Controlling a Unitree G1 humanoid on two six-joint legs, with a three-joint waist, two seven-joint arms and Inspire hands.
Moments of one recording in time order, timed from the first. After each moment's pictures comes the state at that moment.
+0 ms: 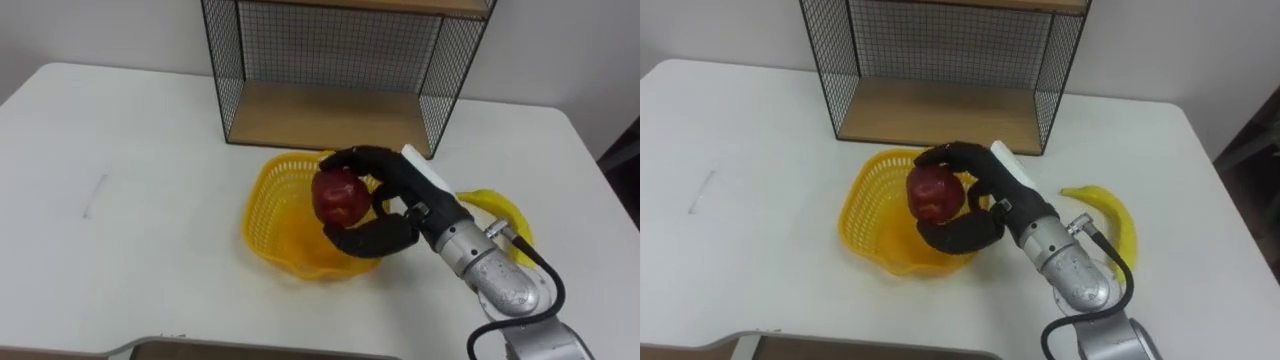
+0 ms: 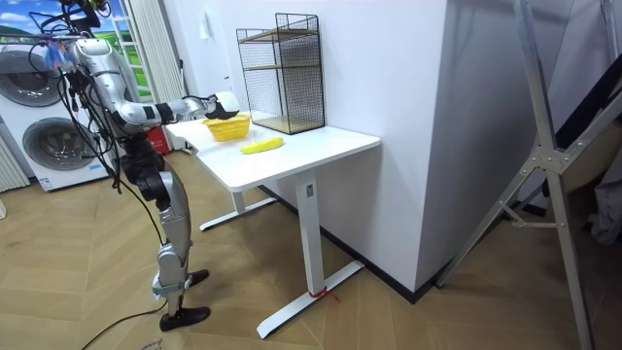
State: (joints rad) left arm 0.22 0.23 -0.05 1.10 0.35 0.06 0.00; right arm 0.02 -0.34 0.23 -0.05 -0.15 -0.02 0.24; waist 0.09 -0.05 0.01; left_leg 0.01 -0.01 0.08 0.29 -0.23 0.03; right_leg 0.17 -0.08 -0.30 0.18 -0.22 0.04
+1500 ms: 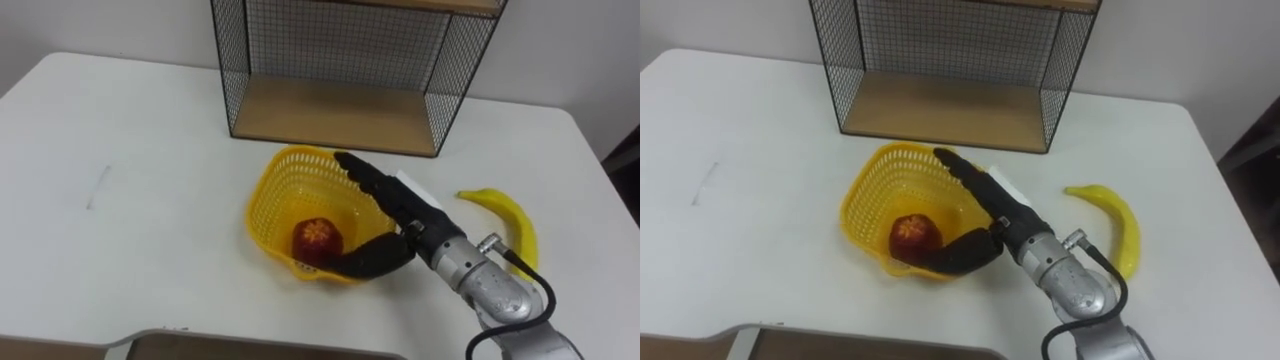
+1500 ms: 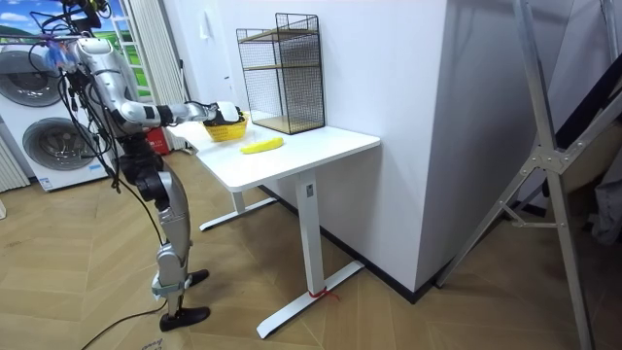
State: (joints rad) left arm 0.19 0.24 -0.10 1.12 0.34 0.07 -0.01; right arm 0.03 -0.34 0.26 0.02 -0.08 0.00 0.25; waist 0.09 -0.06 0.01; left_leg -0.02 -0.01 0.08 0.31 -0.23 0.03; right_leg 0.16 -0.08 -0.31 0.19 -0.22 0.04
